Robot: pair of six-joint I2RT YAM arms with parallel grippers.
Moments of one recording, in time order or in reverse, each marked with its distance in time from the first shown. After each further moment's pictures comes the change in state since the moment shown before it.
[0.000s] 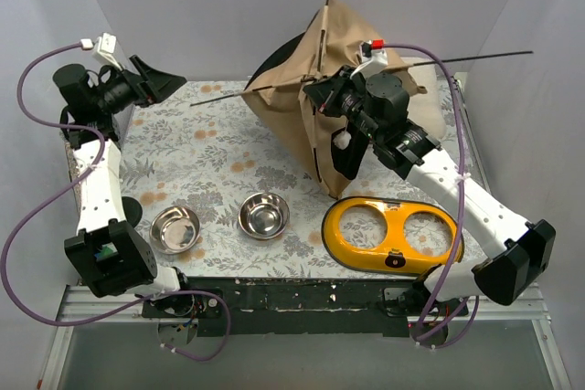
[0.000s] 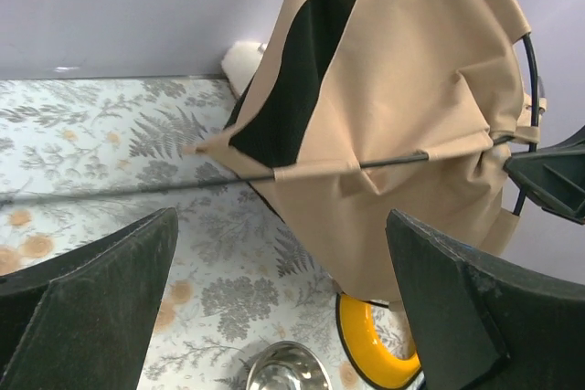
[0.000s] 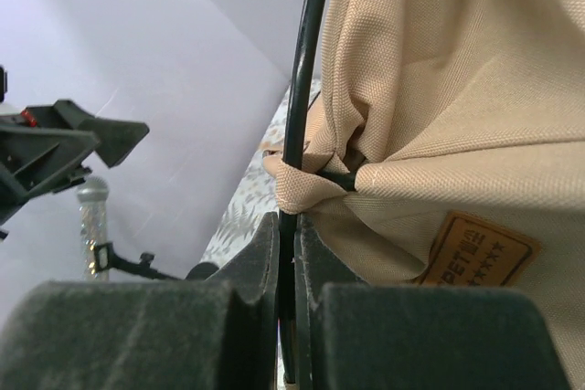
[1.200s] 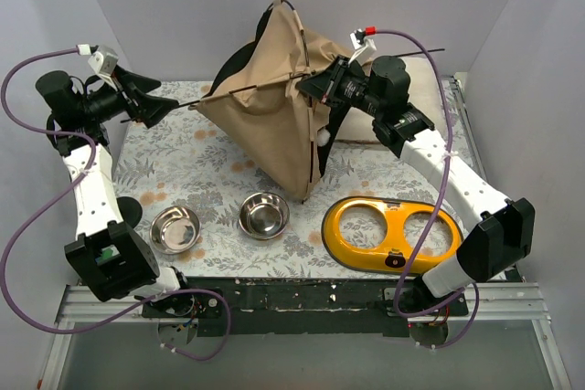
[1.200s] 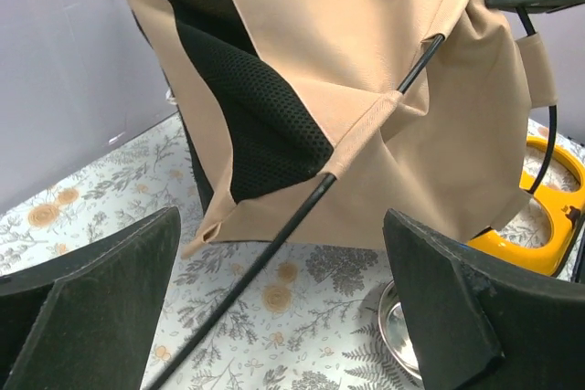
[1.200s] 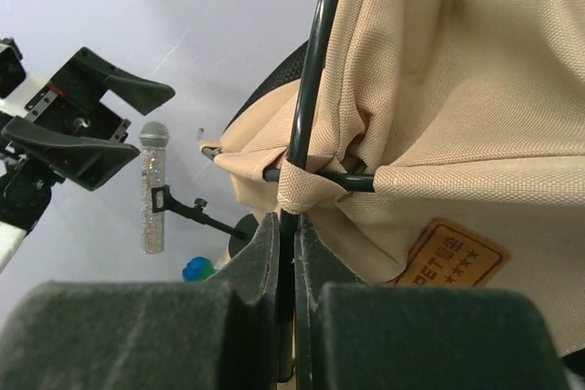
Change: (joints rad) left arm 0.137 -0.014 -0.023 0.031 0.345 0.493; right arm -0.148 0.163 0.087 0.109 -0.475 0.066
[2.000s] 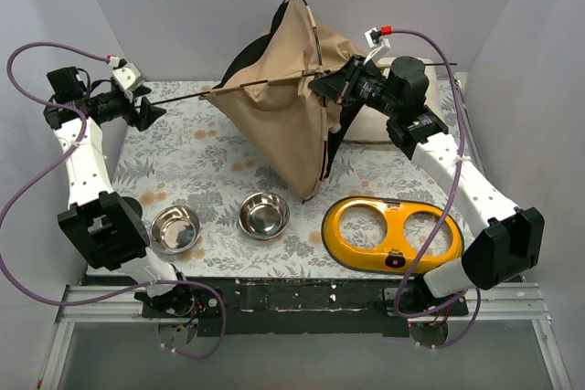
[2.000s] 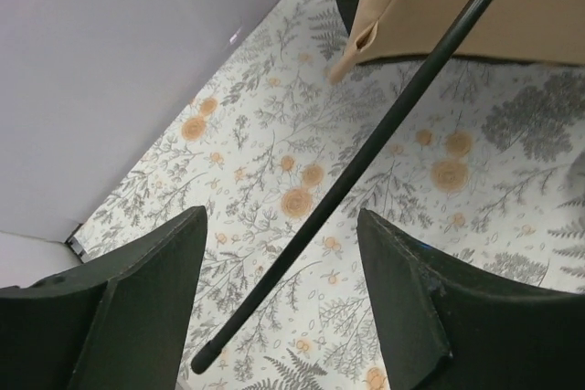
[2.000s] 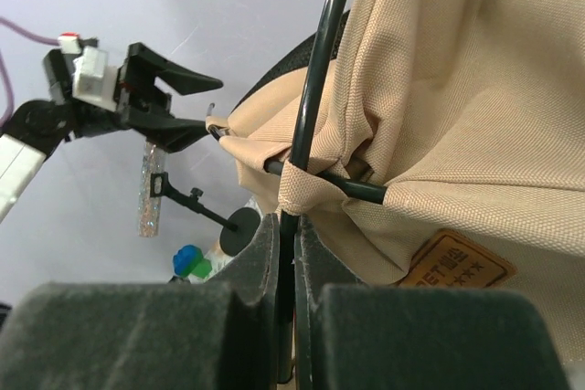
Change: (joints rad) left arm 0.000 0.184 0.254 -0.718 -0.256 1.015; right arm -0.081 -0.054 -0.080 0.057 -0.106 -0.042
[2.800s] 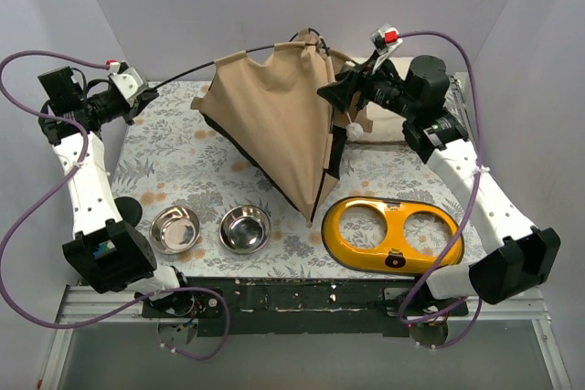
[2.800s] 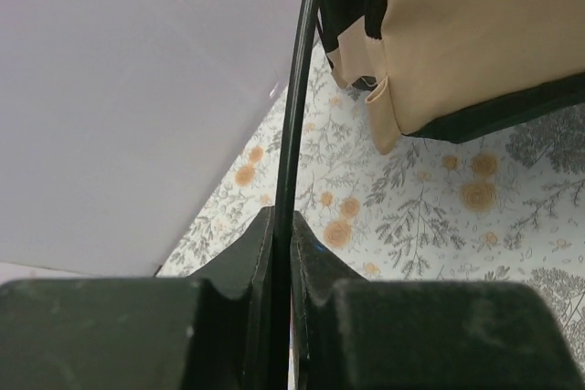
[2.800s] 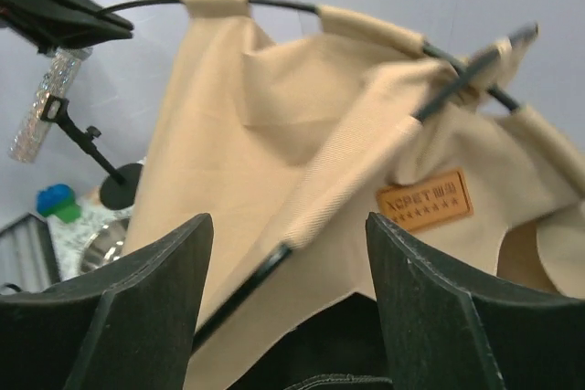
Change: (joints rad) left arm -0.005 -0.128 -0.050 0.041 0.032 0.099; right arm -0.043 -0.074 -0.008 -0.098 -0.065 -0.385
